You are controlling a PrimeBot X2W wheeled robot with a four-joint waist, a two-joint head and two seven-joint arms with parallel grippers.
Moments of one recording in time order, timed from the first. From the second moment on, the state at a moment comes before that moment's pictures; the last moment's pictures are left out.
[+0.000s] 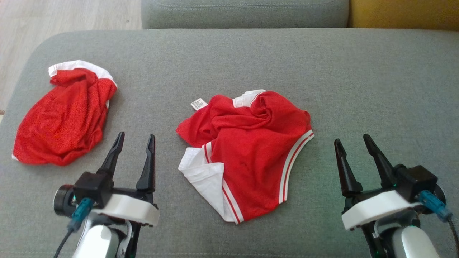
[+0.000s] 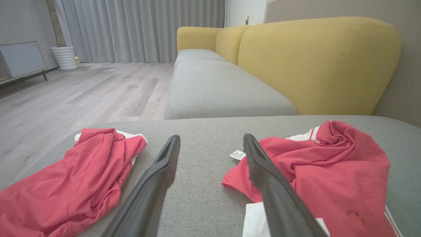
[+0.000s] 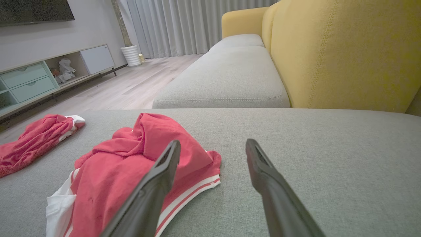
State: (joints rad) left arm -0.06 0.19 -0.30 0.09 -0.24 0.09 -0.25; right arm 0.03 -0.05 0.08 -0.02 0.14 0.12 0.02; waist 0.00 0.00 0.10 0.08
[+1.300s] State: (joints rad) left arm -0.10 0.13 -0.22 0.10 -0.19 0.03 -0.25; right arm -0.08 -0.05 0.27 0.29 0.27 0.12 0.17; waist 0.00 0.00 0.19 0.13
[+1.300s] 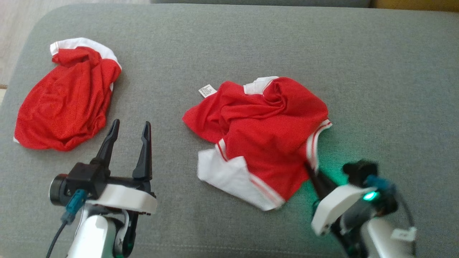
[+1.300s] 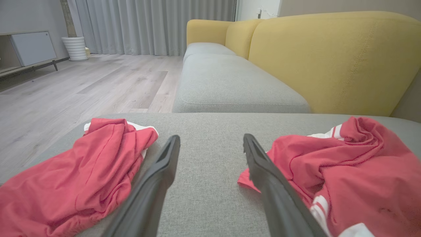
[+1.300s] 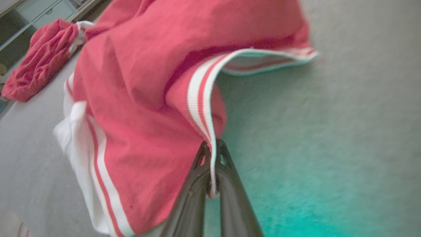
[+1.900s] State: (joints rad) left arm -0.14 0.09 -0.20 0.10 -0.16 -0.02 -0.25; right arm -0.32 -0.21 -0.14 0.24 0.21 0.12 0.35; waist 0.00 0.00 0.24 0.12
